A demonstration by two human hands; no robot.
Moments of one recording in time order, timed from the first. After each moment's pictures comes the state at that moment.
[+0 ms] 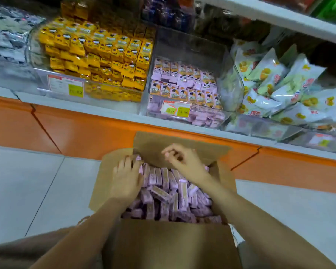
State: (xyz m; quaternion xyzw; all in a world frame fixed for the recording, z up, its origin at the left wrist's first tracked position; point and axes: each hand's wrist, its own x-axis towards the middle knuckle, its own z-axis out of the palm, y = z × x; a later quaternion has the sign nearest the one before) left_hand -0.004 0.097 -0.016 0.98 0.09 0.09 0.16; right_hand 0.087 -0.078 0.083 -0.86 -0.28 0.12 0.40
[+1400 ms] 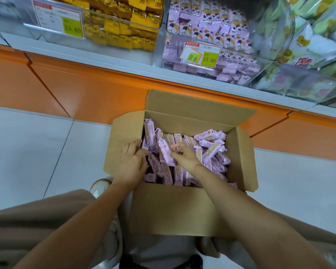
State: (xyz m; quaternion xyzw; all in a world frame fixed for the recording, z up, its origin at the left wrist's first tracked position) left_hand -0.052 0.106 -0.077 0.95 0.08 0.03 0.29; right_hand 0.052 -0.074 -0.064 -0.82 0.01 0.34 0.46
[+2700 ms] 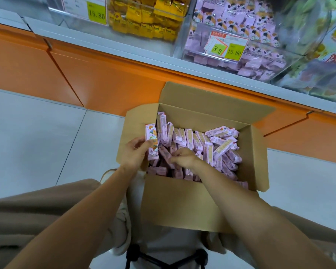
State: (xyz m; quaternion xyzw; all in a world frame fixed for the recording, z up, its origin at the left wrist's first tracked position) left_hand -0.051 0.114 -0.062 0.60 0.37 0.01 0.71; right_hand 0.043 -0.047 -0.082 -0.84 0.00 0.45 0.30
